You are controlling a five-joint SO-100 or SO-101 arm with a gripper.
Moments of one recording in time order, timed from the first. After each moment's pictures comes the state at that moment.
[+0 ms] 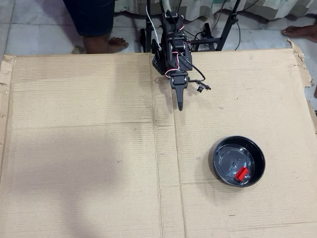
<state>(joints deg) -2.3 190.2 182.0 46.1 4.0</state>
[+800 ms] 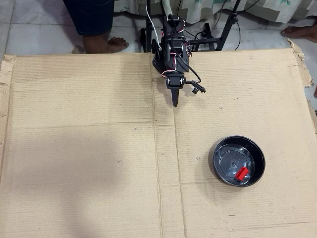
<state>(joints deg) 2.0 195.2 184.8 55.9 3.8</state>
